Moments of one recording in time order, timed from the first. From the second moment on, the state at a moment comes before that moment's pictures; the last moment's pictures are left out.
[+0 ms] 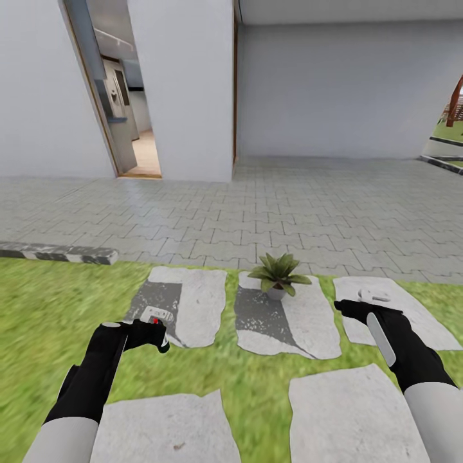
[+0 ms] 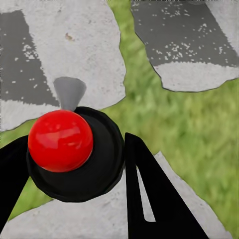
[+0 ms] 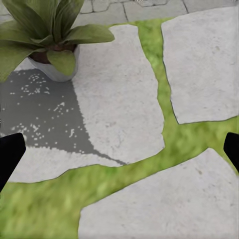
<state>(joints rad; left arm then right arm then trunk) -0.54 -0.01 0.17 -1.21 -0.48 0.71 -0.64 -0.69 -0.25 -0.06 -0.98 -0.26 0.63 -0.08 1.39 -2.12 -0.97</state>
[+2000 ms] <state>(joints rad) -0.53 -0.01 0.17 -1.21 -0.48 0.71 -0.64 -0.68 -0.25 -0.06 -0.98 -0.26 0.63 -0.08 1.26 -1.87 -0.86</state>
